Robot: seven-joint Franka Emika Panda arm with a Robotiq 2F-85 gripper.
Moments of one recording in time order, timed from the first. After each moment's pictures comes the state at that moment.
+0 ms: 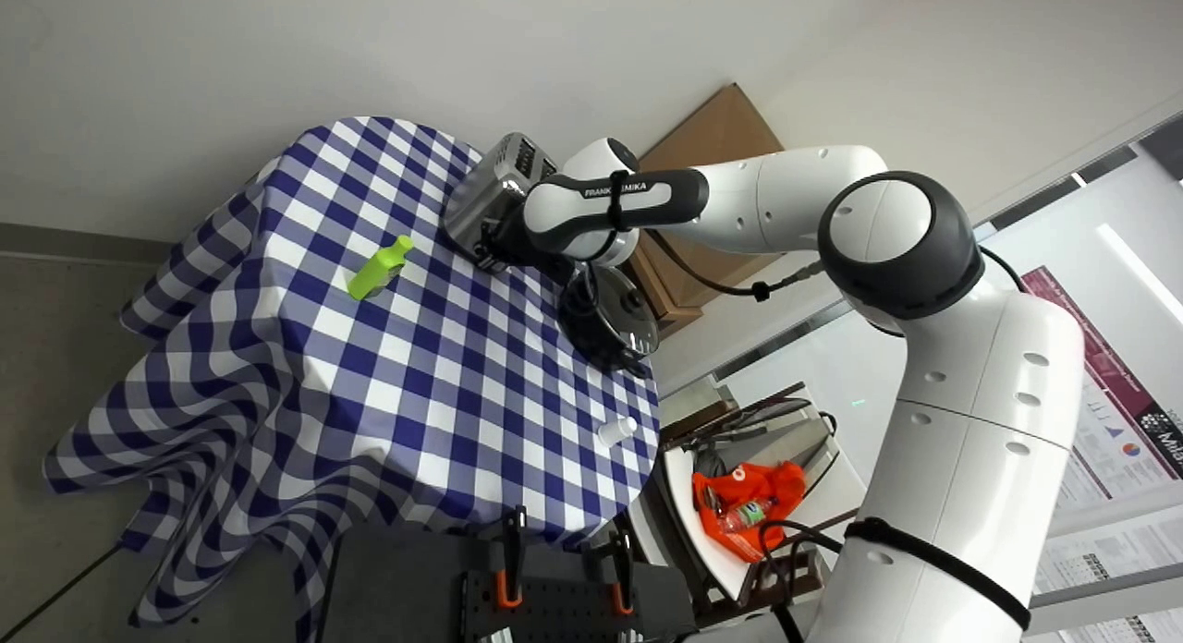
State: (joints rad) arm 0.18 0.79 -0.01 -1.78 -0.17 2.75 0.48
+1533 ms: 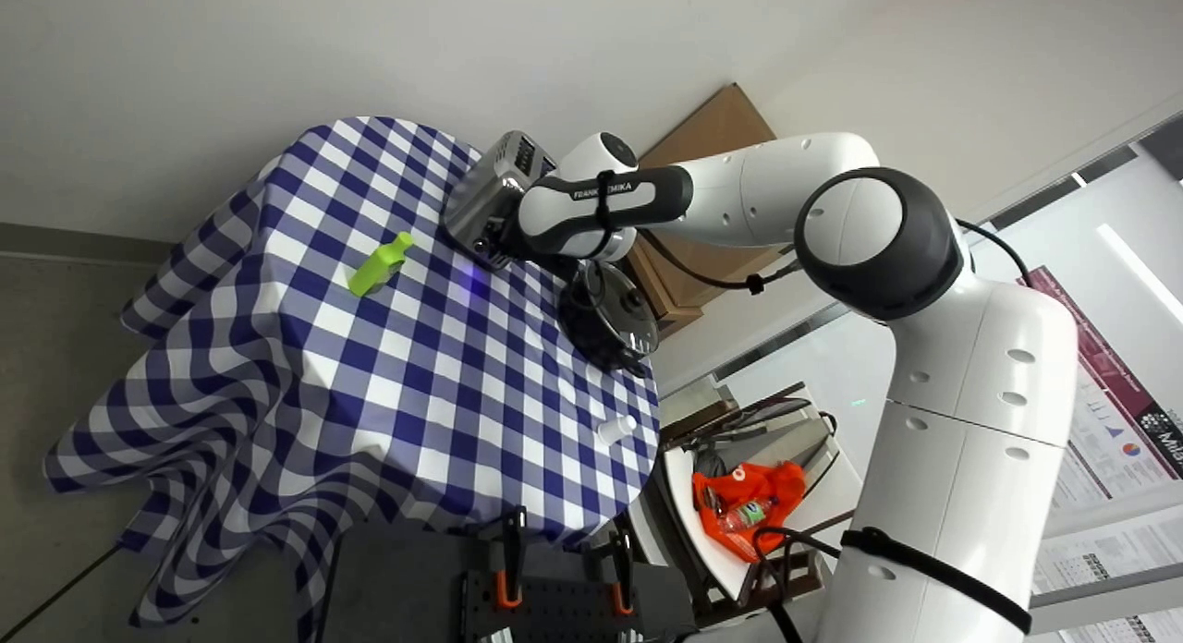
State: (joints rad) arm 0.31 0.82 -0.16 -1.75 -0.17 2.77 0.45
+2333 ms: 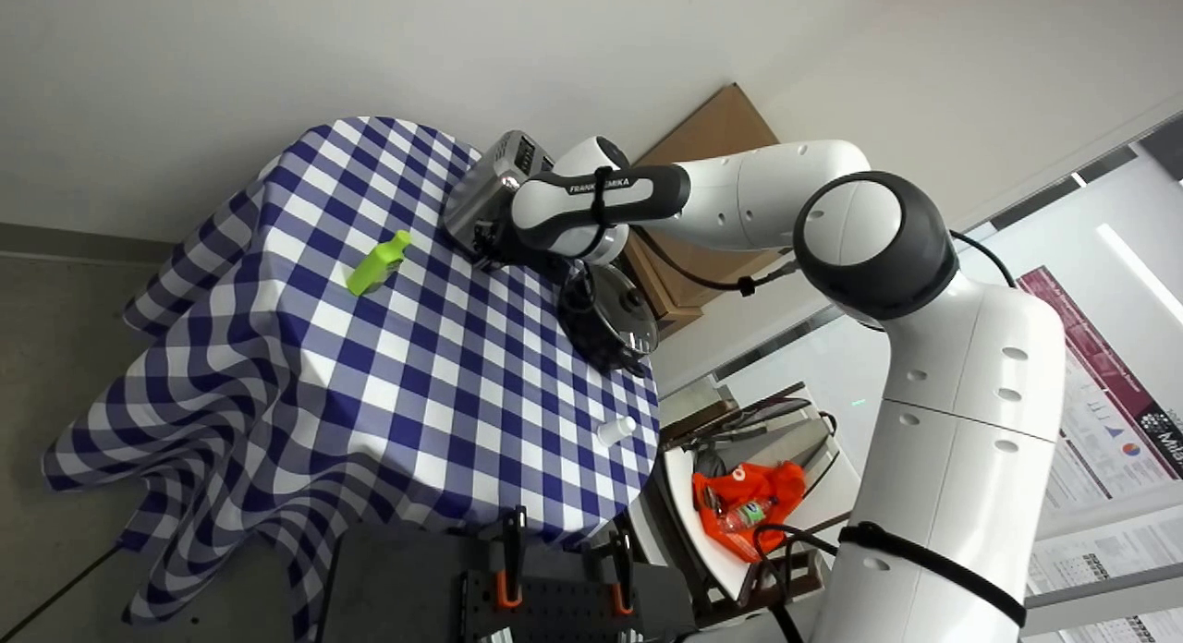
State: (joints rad) arm 0.24 0.84 -0.07 -1.73 -0.11 2.73 0.36
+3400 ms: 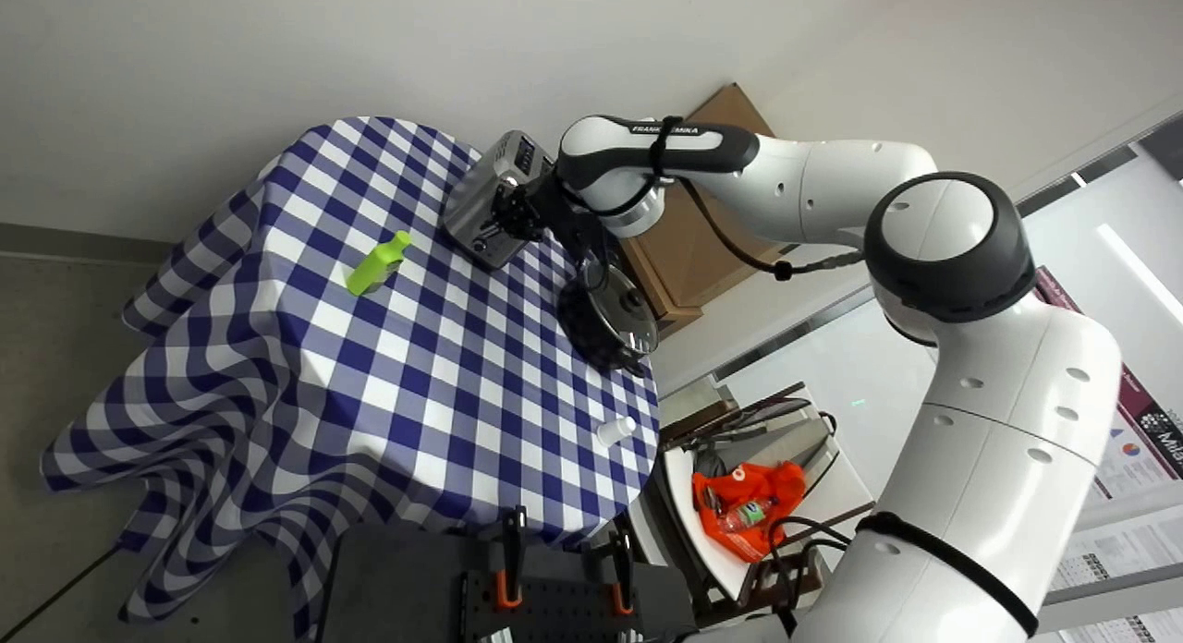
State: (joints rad) arm 0.06 0.71 0.13 -1.75 0.16 2.60 0.24
